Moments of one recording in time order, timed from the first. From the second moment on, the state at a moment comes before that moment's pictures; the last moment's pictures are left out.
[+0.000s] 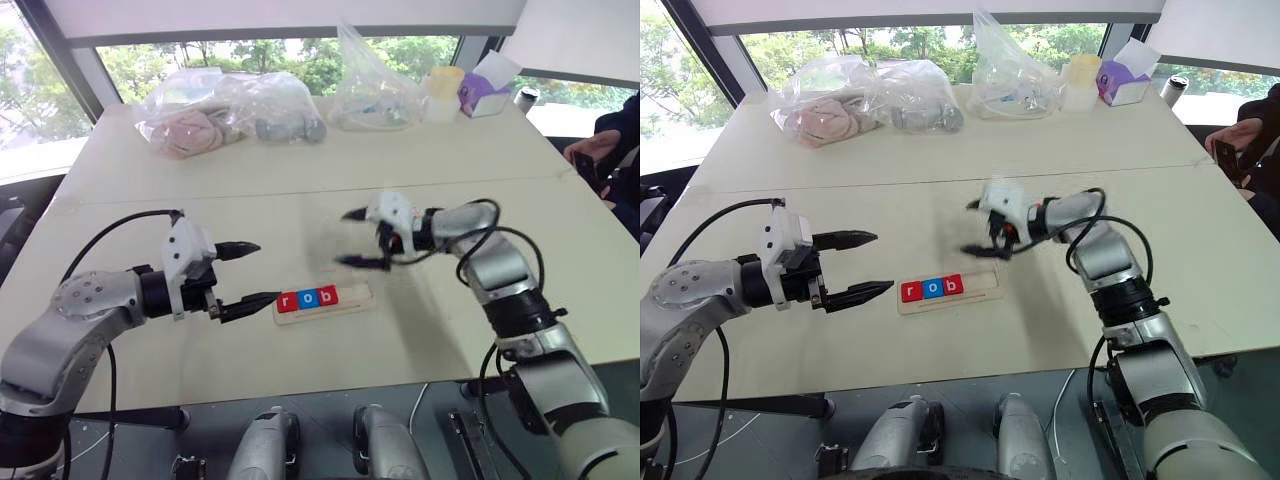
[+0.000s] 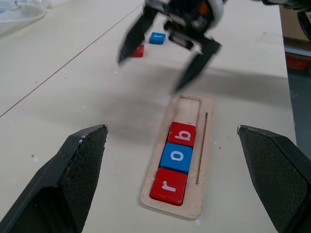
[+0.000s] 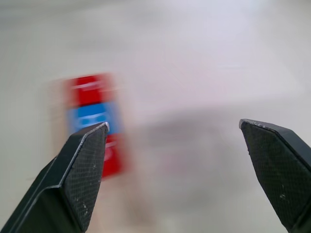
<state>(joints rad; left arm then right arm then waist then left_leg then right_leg) -0.16 0.82 0.14 -0.51 -0.65 0.58 -0.88 -0.76 -0.49 0.17 0.21 0.08 0.32 1.05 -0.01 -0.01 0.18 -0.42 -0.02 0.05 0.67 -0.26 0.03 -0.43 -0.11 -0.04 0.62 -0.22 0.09</state>
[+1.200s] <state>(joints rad) -0.17 0.79 0.13 -0.51 -0.64 0.58 -0.86 -0.65 -0.33 -0.04 0.29 0.03 0.69 0.32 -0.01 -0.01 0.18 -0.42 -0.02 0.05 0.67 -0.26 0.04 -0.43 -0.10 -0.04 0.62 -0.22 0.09</state>
